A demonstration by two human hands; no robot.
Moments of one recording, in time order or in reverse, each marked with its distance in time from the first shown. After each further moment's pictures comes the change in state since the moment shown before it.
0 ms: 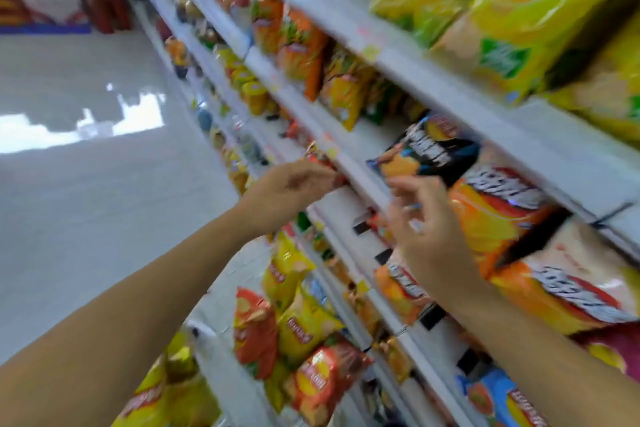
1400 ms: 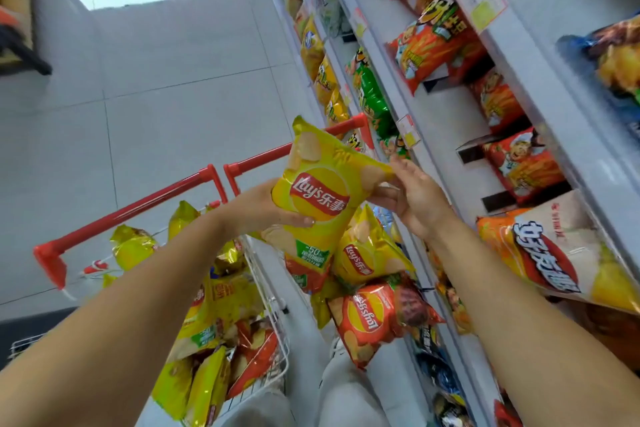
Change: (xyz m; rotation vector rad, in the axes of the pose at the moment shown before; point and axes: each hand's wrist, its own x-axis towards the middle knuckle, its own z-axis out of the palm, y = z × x) left_hand -0.057 -0.253 -0.013 -0.198 -0.103 -0.699; right_hand 0.019 0.193 0.233 0.864 -0.469 0.912
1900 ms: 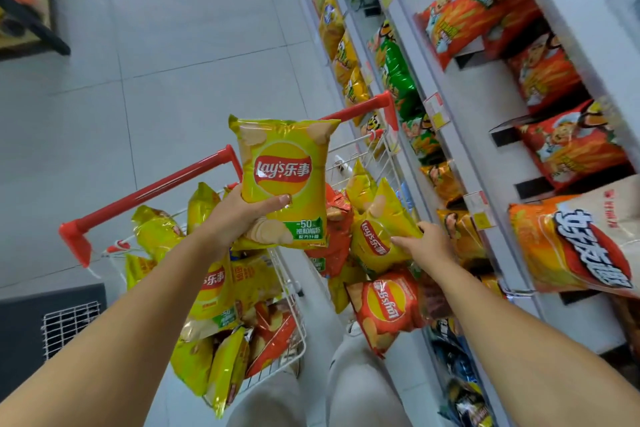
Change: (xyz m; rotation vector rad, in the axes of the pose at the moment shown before) left_hand -0.037 -0.056 -0.016 -0.317 0.296 -0.069; right_hand 0.009 0.140 -0.066 -1.025 0.309 0.206
